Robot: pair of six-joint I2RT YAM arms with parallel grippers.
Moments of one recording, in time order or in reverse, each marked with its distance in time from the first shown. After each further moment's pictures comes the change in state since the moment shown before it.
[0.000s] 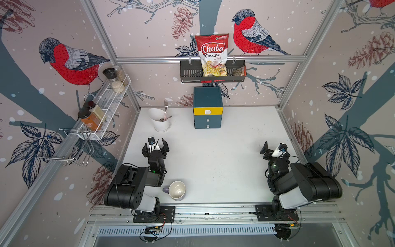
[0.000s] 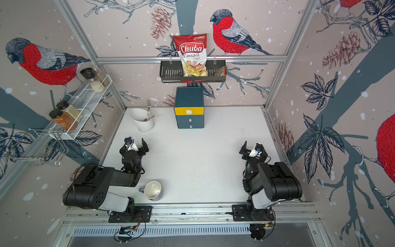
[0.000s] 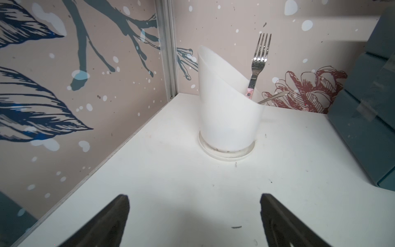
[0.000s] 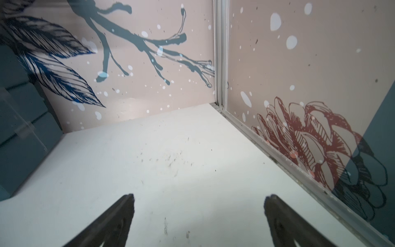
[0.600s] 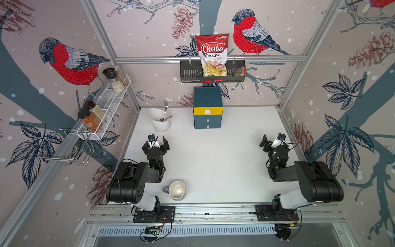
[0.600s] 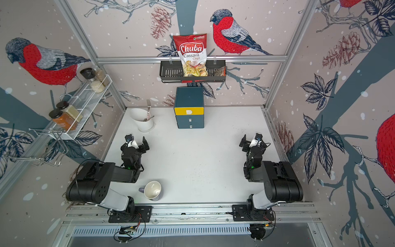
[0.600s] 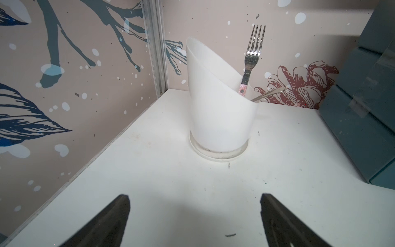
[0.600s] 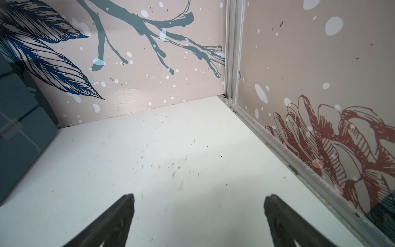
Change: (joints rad) left arm 0.051 -0.005 0.050 -0.069 0.086 -0.023; right arm -0.072 0.006 0.198 -0.331 -0.114 0.023
